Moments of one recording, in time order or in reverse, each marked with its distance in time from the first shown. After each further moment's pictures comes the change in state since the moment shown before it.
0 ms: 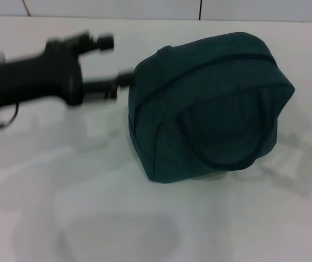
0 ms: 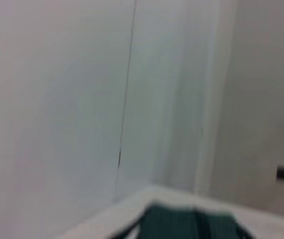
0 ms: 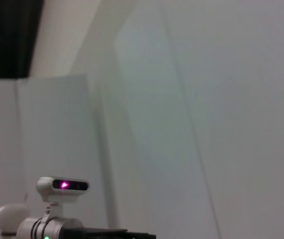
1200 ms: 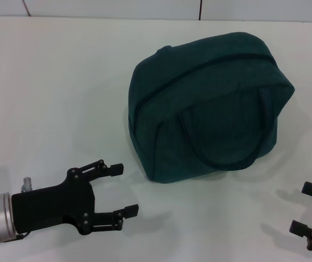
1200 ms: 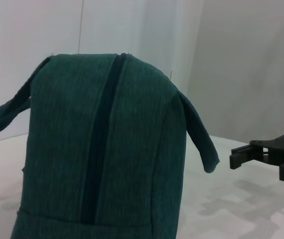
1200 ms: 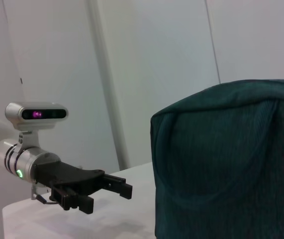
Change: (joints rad) left arm 0.079 -0.003 -0.001 -0.557 0.164 0.041 0.614; right arm -0.075 0.066 -0.008 0.145 -0.348 0.201 -0.287
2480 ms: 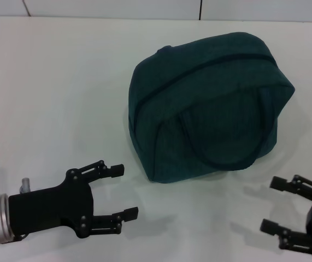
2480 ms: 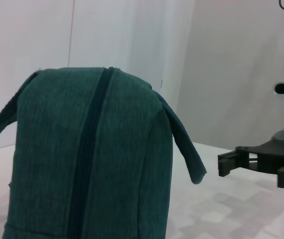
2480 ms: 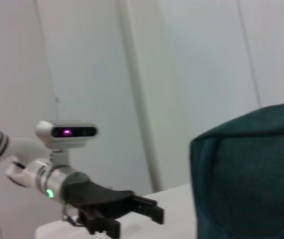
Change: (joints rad) left arm 0.002 0.003 -0.008 0.005 -0.001 0.044 0.001; right arm 0.064 0.052 -0.036 0.002 -0.001 -0.031 -0.001
